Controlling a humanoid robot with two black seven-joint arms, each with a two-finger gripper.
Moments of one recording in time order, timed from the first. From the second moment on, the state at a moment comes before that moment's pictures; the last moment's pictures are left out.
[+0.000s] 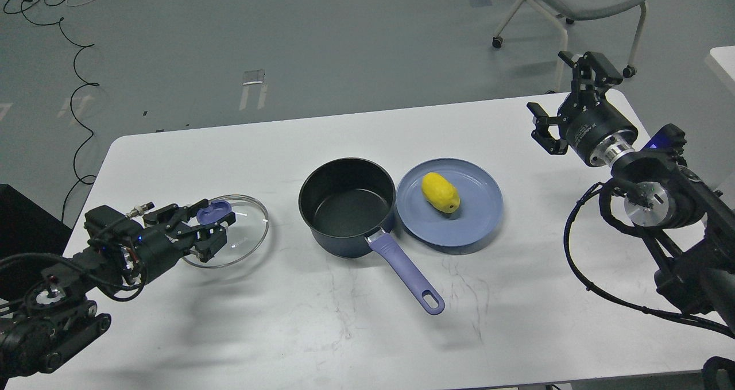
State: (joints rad) left arm -0.63 0.70 -0.17 -0.84 1.69 0.40 -0.49; right arm 0.38 -0.22 1.30 1.15 -0.60 0.09 0.00
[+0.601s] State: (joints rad) left arm -0.61 0.61 -0.16 -0.73 1.62 0.42 -0.49; right arm 0.38 -0.23 1.30 1.15 -0.60 0.09 0.00
